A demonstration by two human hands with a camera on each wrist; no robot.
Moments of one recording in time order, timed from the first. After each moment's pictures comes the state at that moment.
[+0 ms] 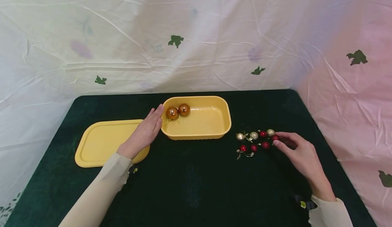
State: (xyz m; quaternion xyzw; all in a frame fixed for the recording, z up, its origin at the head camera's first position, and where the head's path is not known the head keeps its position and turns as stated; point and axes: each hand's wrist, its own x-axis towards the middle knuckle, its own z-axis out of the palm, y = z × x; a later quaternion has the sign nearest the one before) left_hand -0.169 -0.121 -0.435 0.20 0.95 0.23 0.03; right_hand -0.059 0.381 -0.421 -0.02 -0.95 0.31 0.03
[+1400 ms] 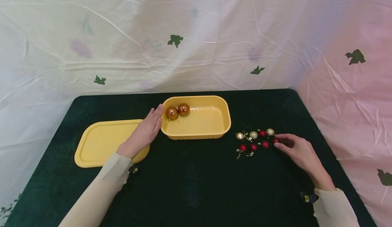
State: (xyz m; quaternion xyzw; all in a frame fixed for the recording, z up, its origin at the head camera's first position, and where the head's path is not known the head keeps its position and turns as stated) left_hand -0.169 -0.121 -0.434 0.20 0.95 0.23 0.04; right_hand -0.076 0.405 -0.438 0.01 -0.96 0.27 -0.06
